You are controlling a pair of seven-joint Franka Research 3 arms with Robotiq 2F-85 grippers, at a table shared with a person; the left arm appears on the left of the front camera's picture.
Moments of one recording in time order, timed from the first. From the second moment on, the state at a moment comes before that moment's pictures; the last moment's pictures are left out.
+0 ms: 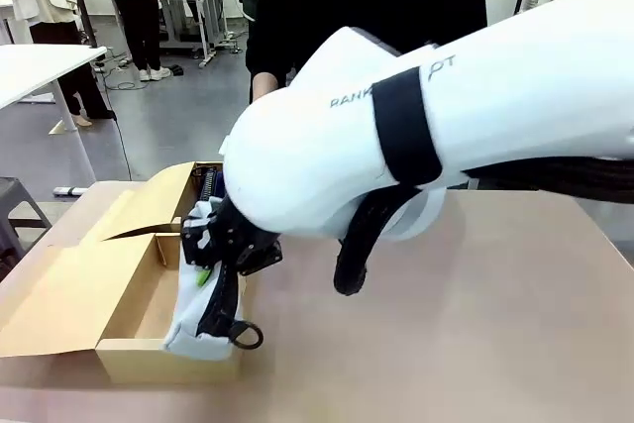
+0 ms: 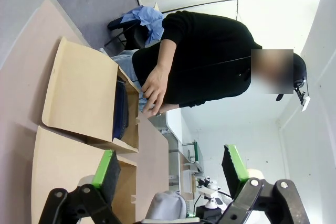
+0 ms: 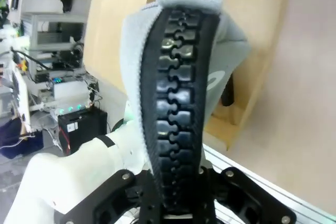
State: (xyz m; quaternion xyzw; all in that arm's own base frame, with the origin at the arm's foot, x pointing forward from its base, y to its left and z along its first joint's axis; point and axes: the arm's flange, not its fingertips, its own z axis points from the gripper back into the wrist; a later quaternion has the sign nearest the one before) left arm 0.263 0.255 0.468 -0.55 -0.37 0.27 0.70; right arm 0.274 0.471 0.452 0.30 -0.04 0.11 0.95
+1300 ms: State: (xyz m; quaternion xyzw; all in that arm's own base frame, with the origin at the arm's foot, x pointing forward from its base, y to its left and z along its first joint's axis) left arm 0.263 0.255 0.468 -0.55 -0.37 0.27 0.70; right arm 0.334 0.579 0.388 0.22 0.00 0.10 0.97
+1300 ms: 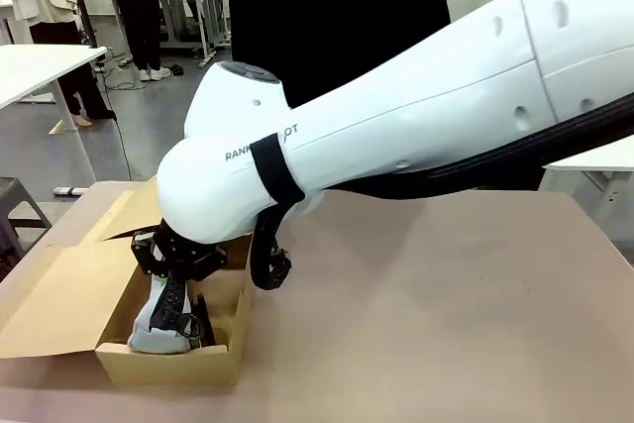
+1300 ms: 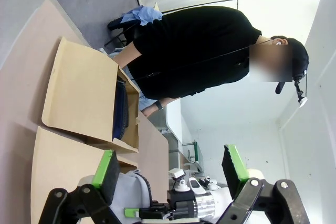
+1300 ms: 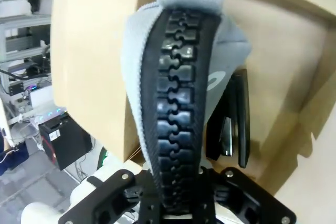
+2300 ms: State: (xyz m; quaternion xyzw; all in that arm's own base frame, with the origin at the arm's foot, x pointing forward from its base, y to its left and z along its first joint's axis) left arm 0.263 0.255 0.468 -0.55 -0.37 0.27 0.70; right arm 0.366 0.575 0.355 0.22 0.00 0.06 0.97
